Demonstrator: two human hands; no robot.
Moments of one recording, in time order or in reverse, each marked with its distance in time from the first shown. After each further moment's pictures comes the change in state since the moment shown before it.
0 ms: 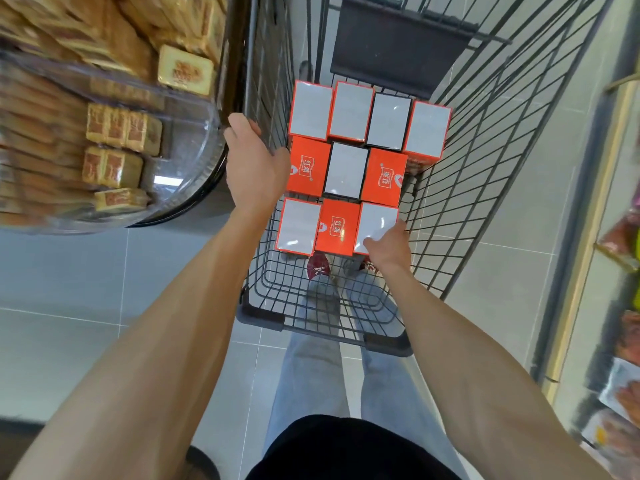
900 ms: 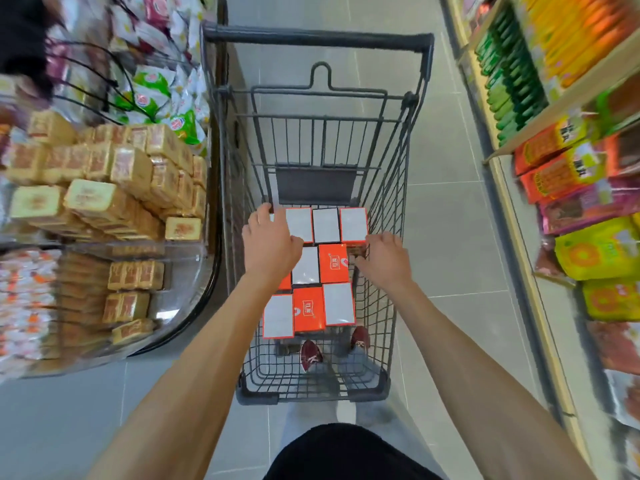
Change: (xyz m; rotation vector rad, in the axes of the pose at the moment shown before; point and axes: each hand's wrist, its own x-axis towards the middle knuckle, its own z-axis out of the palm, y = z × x) left_hand -0.039 0.117 -0.038 0.493 -0.206 0.532; right_hand -0.083 -0.070 -0.182 -0.385 0.257 -0.416
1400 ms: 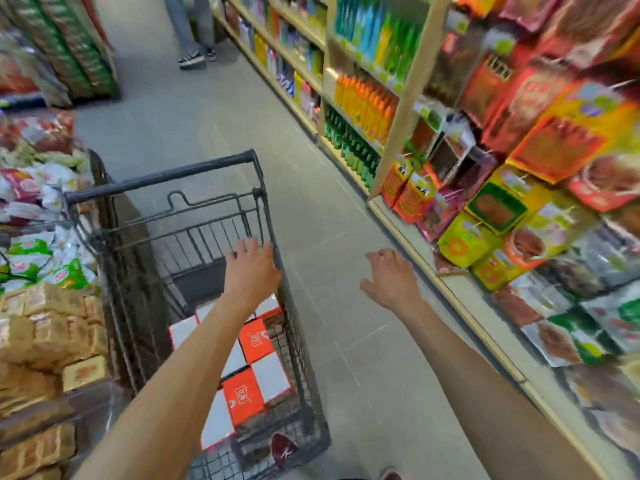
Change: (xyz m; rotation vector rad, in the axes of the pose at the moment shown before) left_hand -0.003 0.191 -0.044 0.359 -0.023 0.521; right_hand -0.109 0.169 -0.135 -0.059 0.261 0.261
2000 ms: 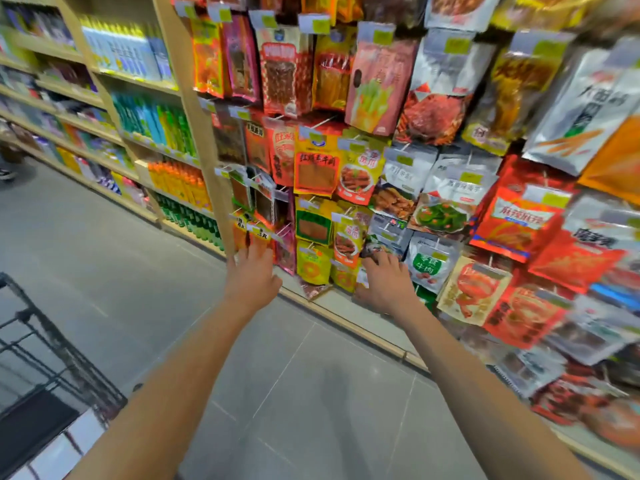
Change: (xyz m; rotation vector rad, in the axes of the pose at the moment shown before) left_hand -0.036 0.408 -0.069 0.010 0.177 0.558; right_hand -0.196 0.351 -0.076 0.031 0.211 0.439
